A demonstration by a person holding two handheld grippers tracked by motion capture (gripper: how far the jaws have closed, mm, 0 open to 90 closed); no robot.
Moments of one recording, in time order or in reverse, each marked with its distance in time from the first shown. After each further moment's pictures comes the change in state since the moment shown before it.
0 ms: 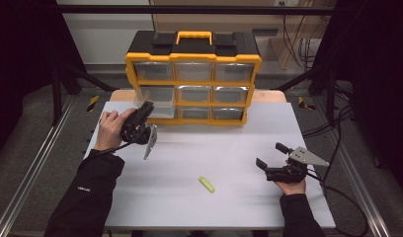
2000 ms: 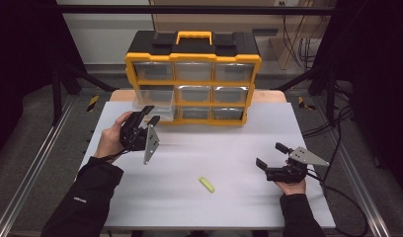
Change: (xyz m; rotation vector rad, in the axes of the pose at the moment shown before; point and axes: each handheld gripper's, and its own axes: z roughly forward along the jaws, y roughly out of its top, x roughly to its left) left arm 0.017 0.021 -0.028 -0.046 -0.075 -0.401; right arm 0.000 0.000 0.000 -0.001 0.003 -0.002
